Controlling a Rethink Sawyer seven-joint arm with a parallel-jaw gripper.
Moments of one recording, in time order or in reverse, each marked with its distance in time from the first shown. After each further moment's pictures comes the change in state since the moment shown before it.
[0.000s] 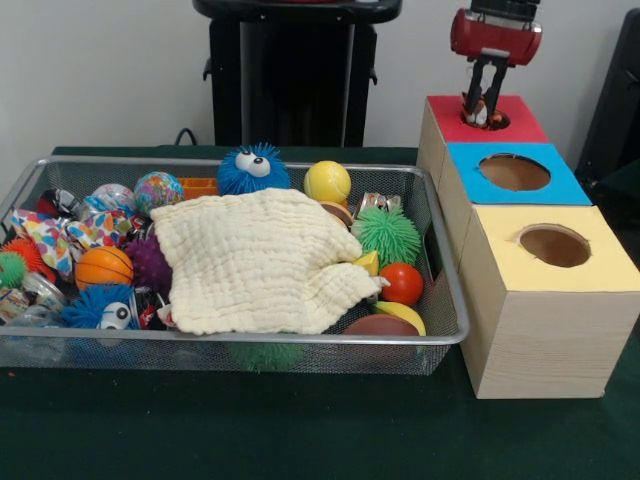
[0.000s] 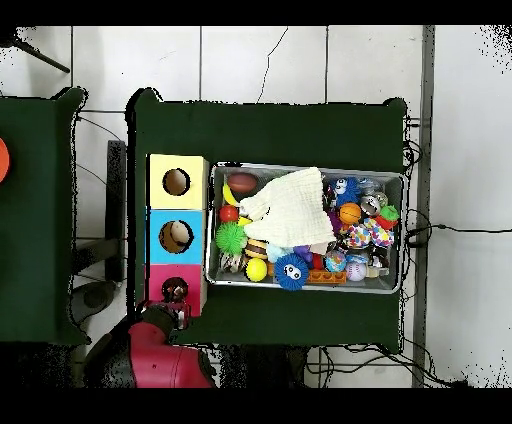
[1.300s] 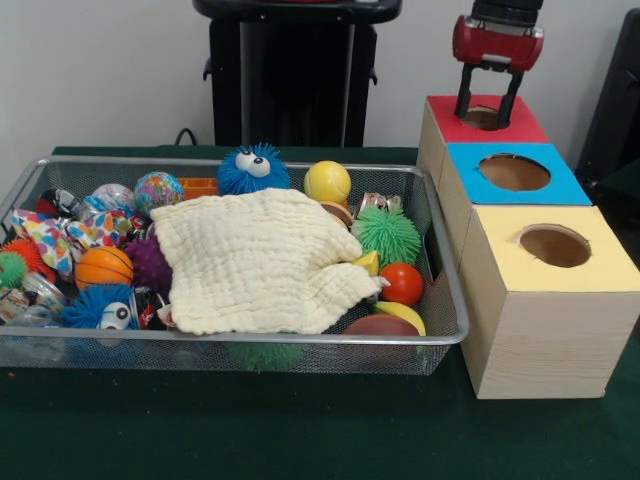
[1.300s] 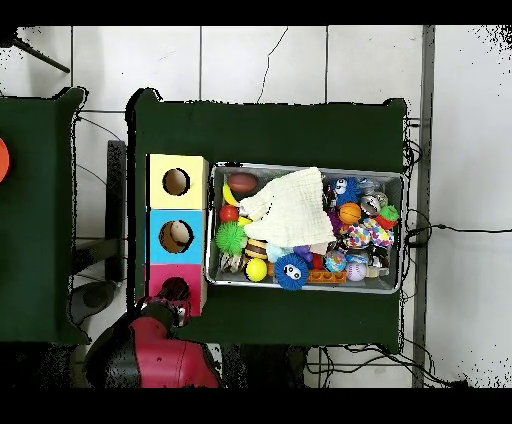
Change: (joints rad) arm -0.055 -0.004 0.054 0.010 0.022 0.001 0.000
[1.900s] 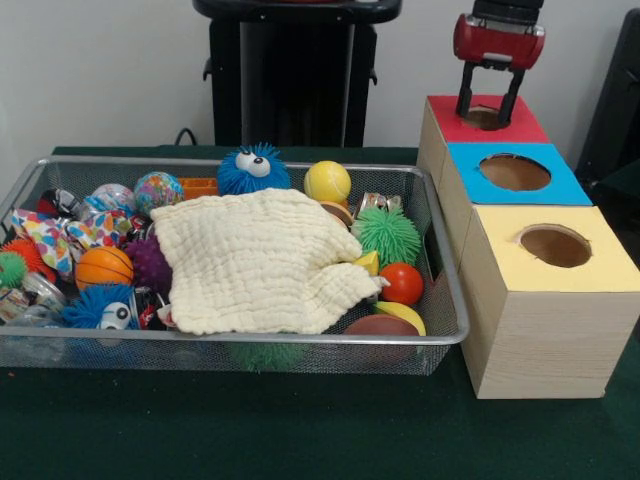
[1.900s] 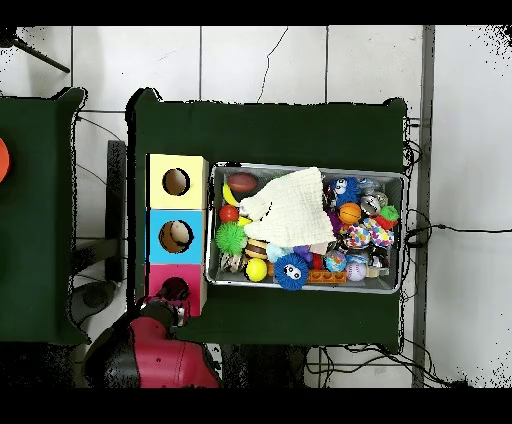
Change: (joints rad) arm 0.007 -0.007 -0.005 -0.001 0.000 0.005 0.000
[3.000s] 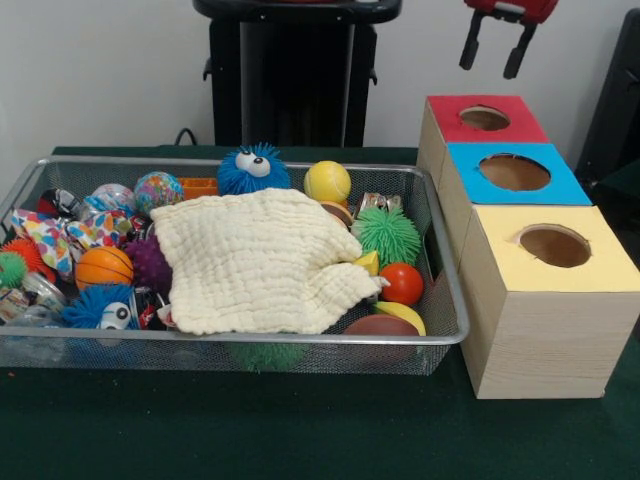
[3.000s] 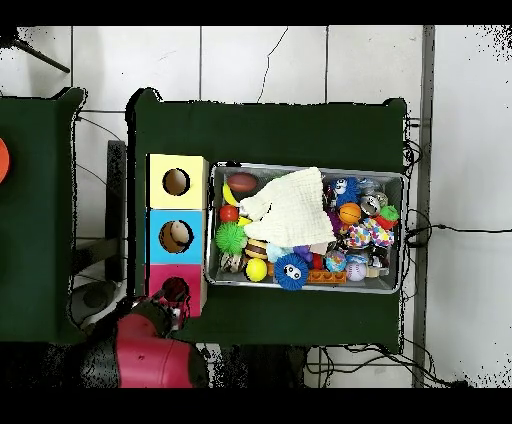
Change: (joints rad) arm 0.141 -0.044 -0.222 -0.167 -0.003 0.345 0.000
